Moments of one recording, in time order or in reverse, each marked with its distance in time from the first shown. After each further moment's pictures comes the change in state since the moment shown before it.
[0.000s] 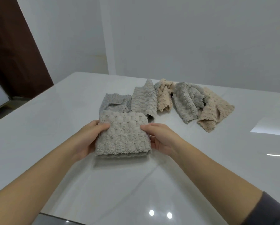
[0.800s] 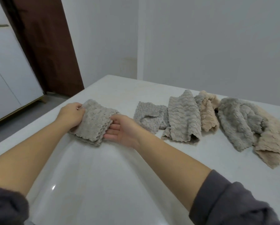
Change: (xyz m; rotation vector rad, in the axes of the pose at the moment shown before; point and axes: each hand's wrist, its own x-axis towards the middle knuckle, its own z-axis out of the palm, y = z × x) left_hand 0.109 0.040 -0.183 0.874 0.665 0.199; right_hand 0.123 -0.017 0.193 0.133 -0.313 0.174
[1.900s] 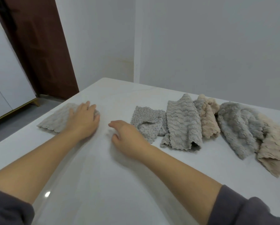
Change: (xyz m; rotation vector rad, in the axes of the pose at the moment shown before) left_hand 0.025 0.009 0.052 0.410 -0.022 0.311; right_hand 0.007 0.005 -0.034 -1.447 0.147 -0.716
